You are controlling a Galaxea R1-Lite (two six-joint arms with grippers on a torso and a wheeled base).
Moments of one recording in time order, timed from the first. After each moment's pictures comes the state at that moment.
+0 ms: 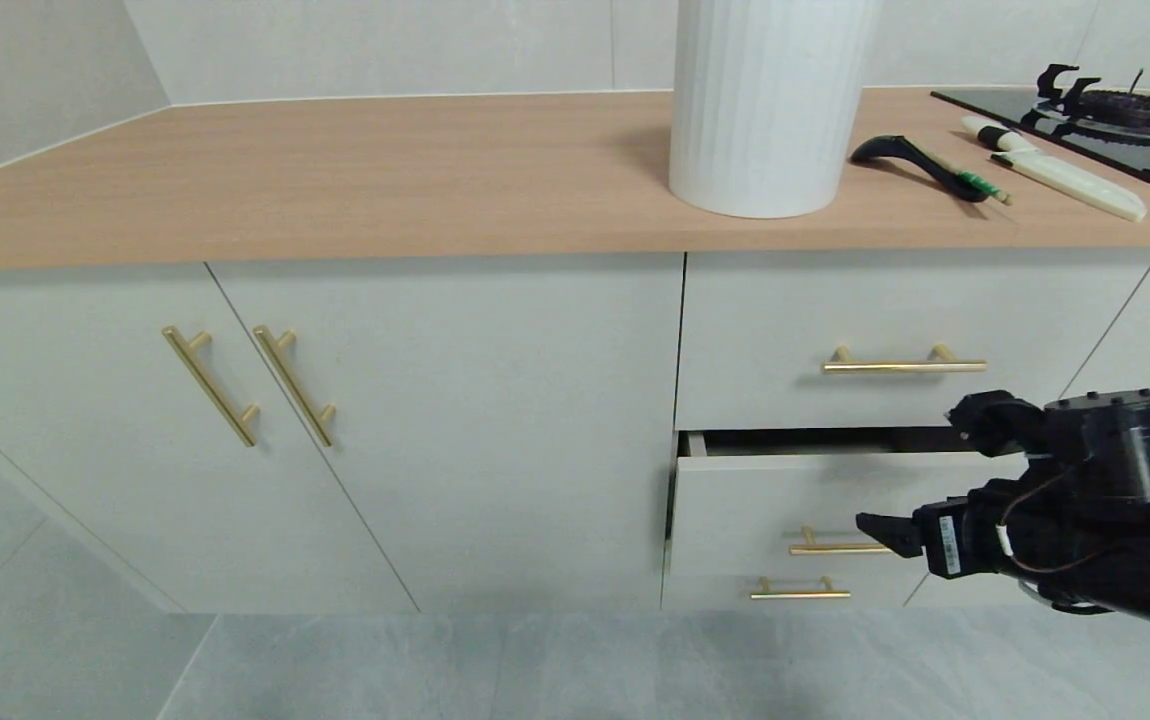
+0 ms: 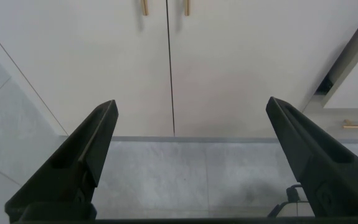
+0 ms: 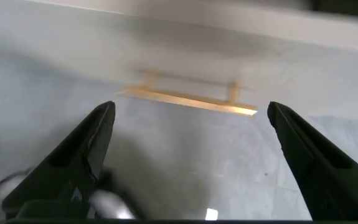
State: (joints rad) left arm 0.00 0.00 0.00 -0.01 0.02 0.00; right arm 0.34 1.59 -0.56 -0.48 -0.08 0.07
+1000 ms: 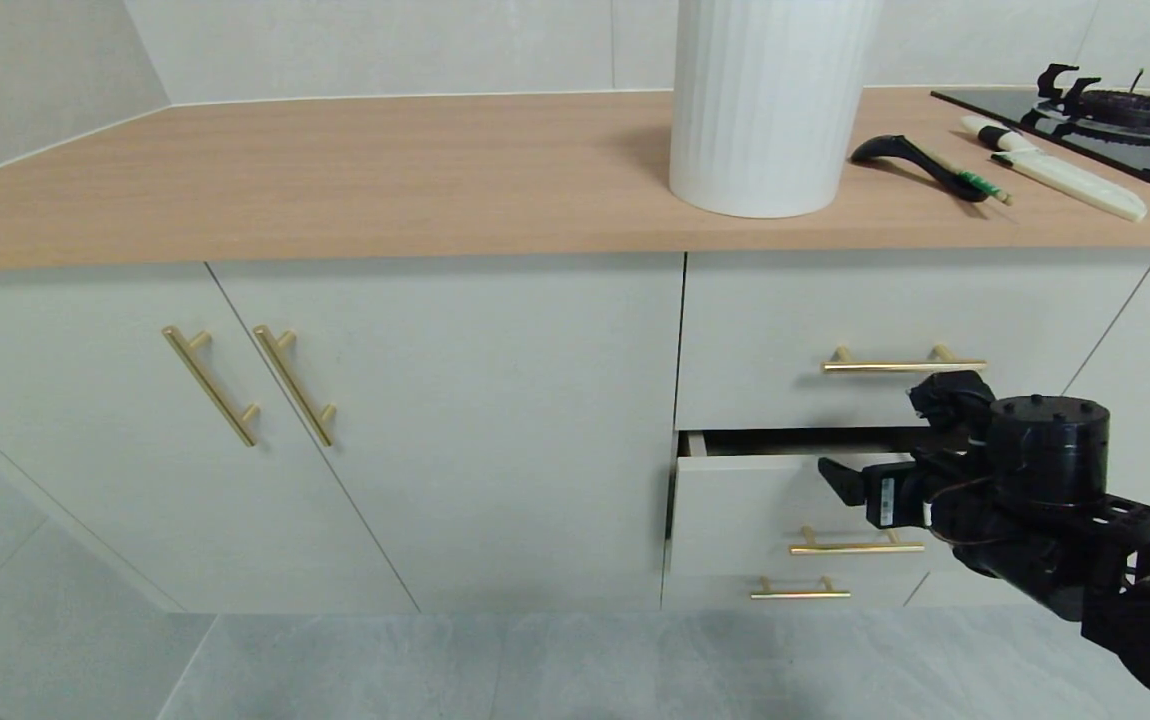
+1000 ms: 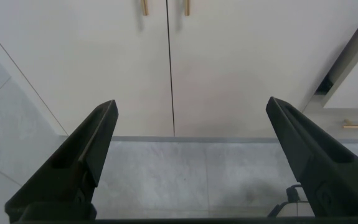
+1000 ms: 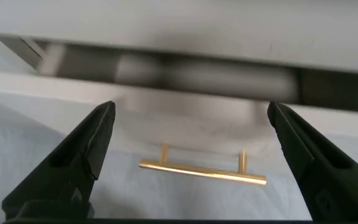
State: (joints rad) left arm 0.00 0.00 0.00 -0.01 0.02 0.00; right arm 0.38 1.83 -0.52 -1.00 -0.24 0.08
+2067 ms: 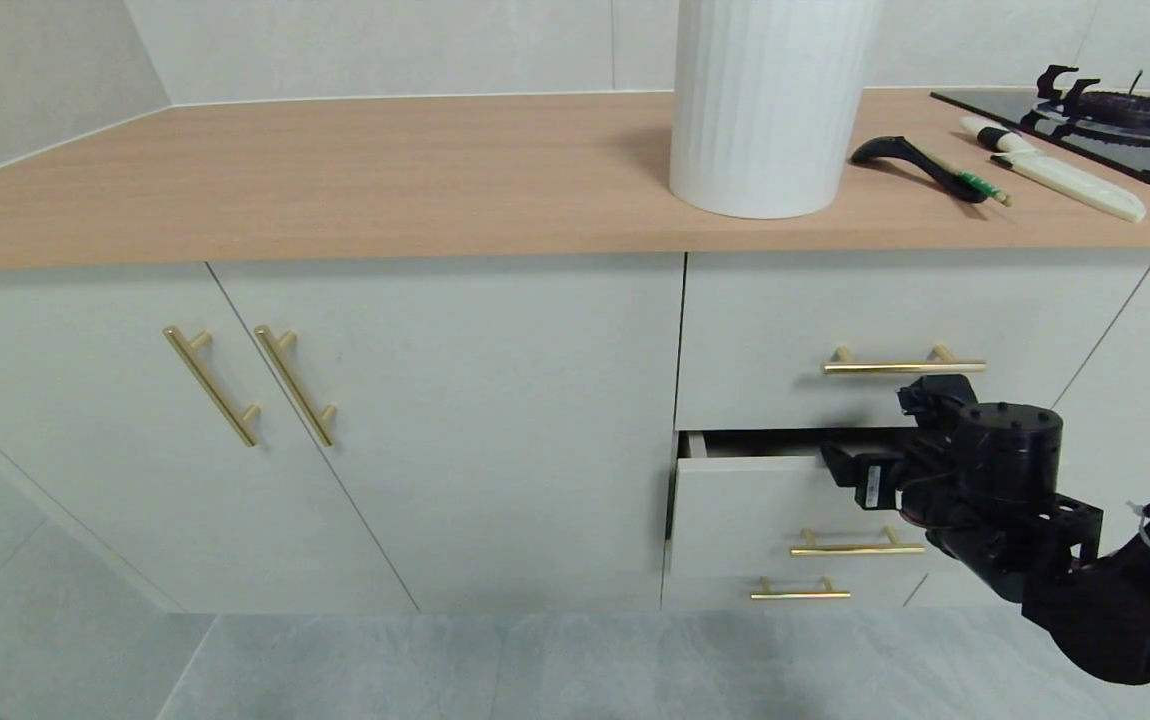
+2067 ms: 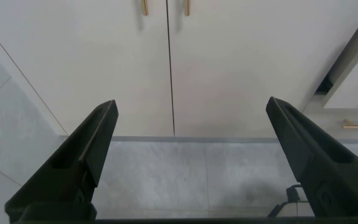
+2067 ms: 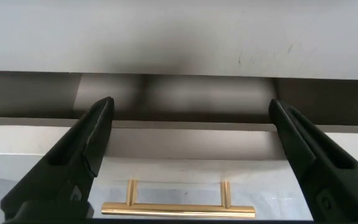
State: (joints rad) left arm 0.00 0.00 0.00 -0.01 0.02 0.00; right arm 0.34 2.00 -0.56 -1.16 -0.32 0.07
